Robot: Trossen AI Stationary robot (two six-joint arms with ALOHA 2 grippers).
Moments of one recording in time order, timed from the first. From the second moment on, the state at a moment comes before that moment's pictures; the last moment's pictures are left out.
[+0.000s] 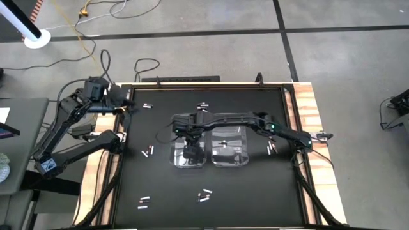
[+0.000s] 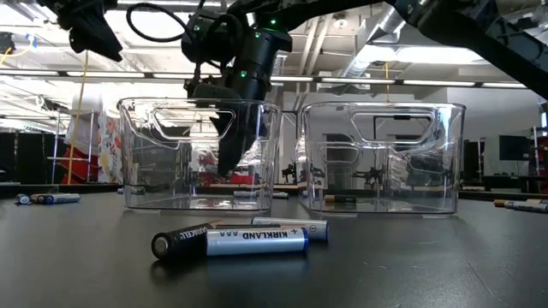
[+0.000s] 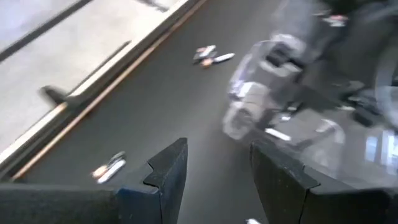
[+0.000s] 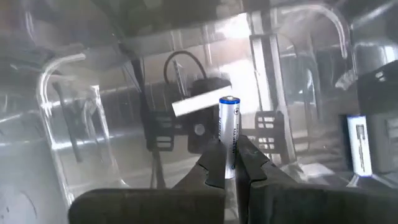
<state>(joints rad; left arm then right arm) 0.91 0.64 1.03 -1.11 0.34 0.21 -0.05 2.46 2.28 -1.07 0.00 0.12</state>
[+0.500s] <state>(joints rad) 0.91 0.64 1.03 -1.15 0.41 0.24 -0.05 2.46 2.26 -1.09 0.00 0.12</state>
